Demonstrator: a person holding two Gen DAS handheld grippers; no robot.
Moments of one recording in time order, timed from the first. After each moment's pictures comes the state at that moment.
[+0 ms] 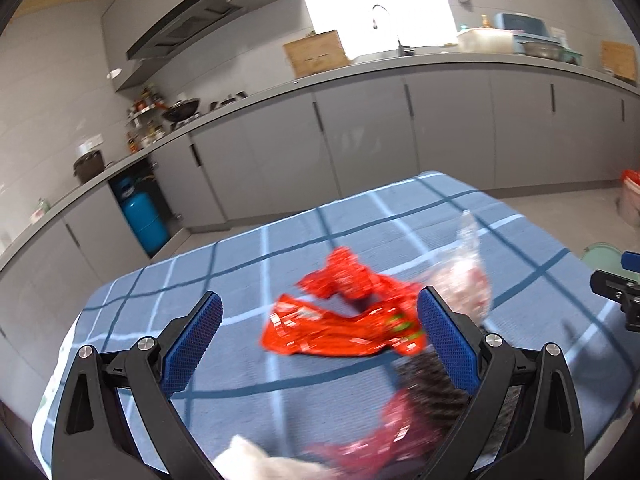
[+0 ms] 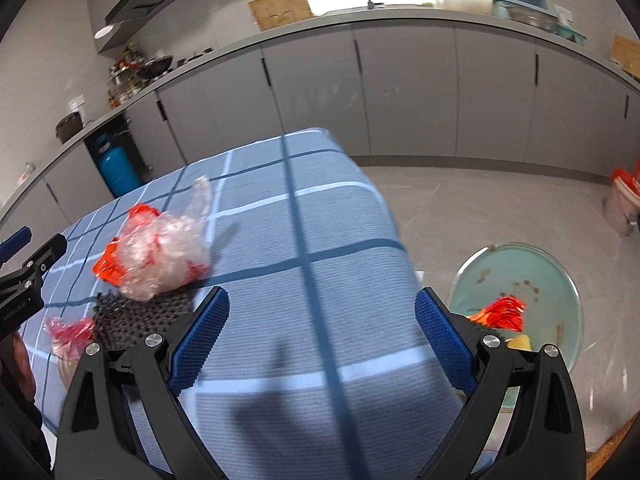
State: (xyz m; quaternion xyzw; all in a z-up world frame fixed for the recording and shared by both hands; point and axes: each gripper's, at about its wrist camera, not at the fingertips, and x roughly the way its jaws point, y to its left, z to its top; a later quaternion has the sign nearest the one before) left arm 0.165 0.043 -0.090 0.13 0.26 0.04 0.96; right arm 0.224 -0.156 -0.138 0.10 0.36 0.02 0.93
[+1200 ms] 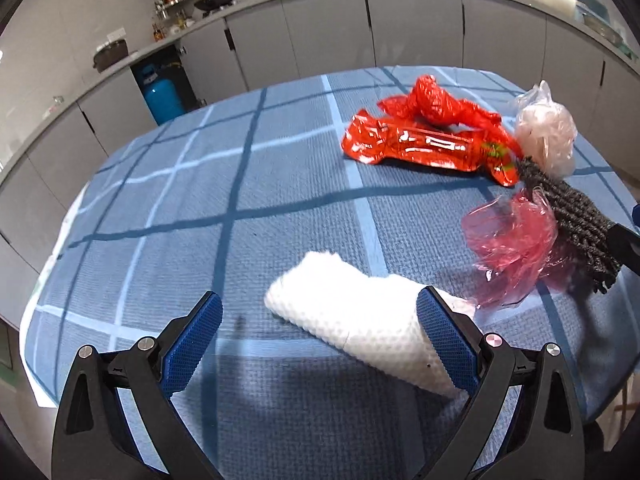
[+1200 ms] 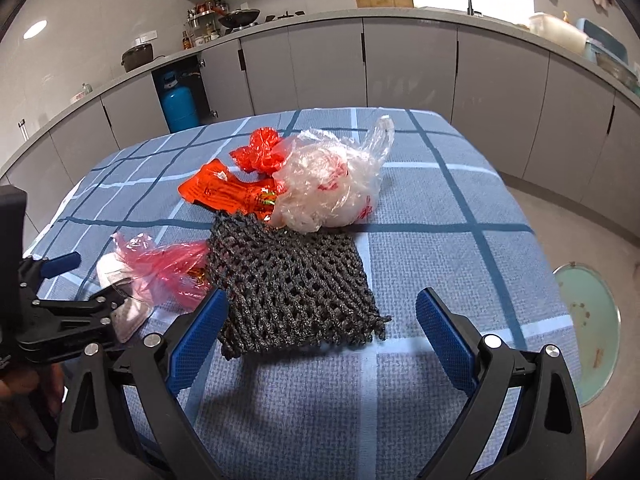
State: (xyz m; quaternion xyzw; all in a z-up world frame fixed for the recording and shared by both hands) left arm 0.118 0.126 -0.173 0.06 0.42 0.09 0.90; right arm 0.203 -0.036 -0.152 0.01 0.38 0.13 0.92
